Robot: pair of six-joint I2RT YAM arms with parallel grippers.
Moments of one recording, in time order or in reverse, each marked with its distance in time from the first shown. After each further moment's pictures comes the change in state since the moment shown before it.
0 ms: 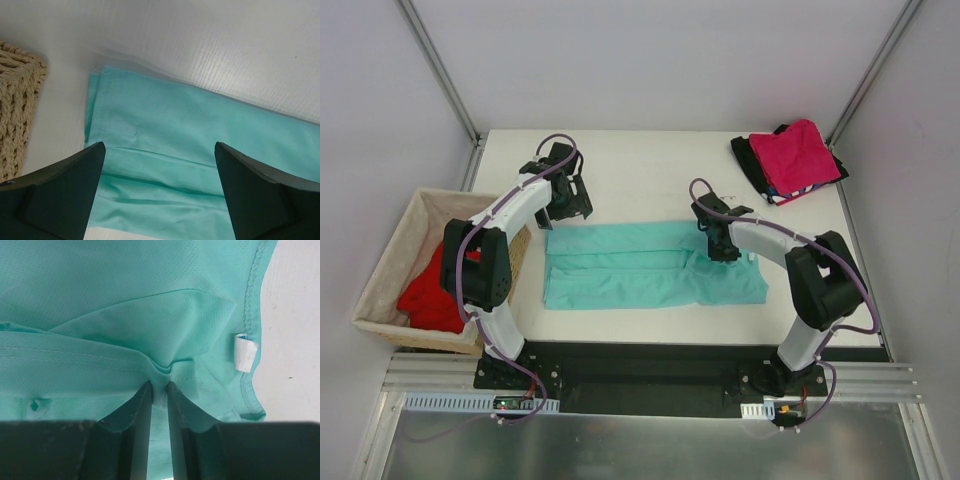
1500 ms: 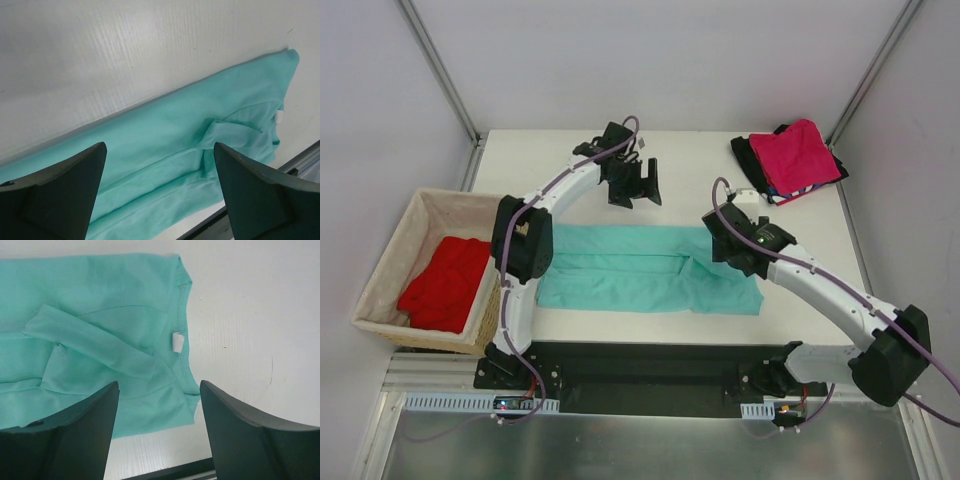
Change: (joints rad) left arm -0.183 0.322 0.445 0.080 0.546 0.143; right arm 0.179 -0.464 -0.041 -0.201 0.218 0.053
